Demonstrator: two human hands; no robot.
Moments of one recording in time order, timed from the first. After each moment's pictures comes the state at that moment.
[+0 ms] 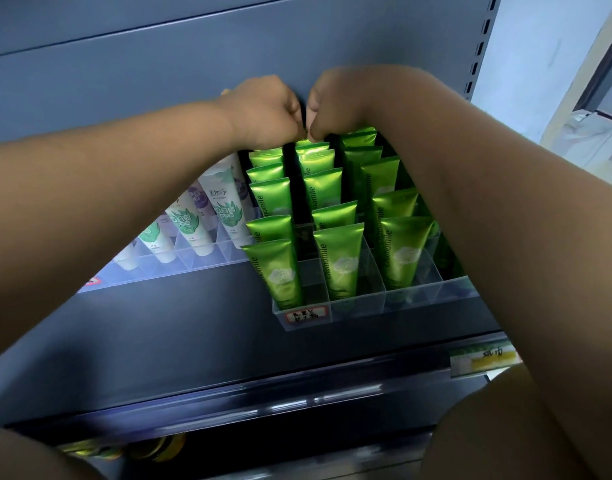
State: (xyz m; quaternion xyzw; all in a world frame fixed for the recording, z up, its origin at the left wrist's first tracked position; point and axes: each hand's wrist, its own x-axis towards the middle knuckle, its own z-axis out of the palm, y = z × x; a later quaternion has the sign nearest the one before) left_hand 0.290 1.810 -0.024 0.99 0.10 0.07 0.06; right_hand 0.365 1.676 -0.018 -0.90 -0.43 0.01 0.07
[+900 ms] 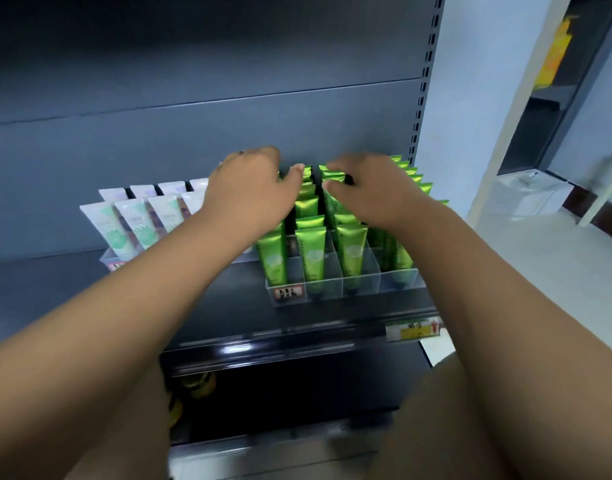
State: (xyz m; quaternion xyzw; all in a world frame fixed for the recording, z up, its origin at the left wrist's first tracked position) left_hand 0.137 1.711 -0.012 0.94 0.17 0.28 0.09; right_hand 0.250 1.553 -0.024 -0.87 -0.41 -0.10 0.25
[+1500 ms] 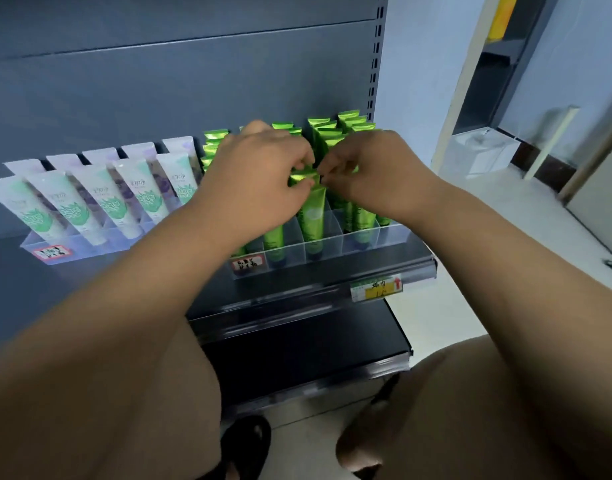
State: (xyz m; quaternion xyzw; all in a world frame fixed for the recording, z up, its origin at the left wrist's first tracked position) left_hand 0.142 1.666 -0.043 0.95 -0.09 0.30 0.07; right_hand 0.233 1.487 -0.045 -0.86 -0.42 -0.13 0.27
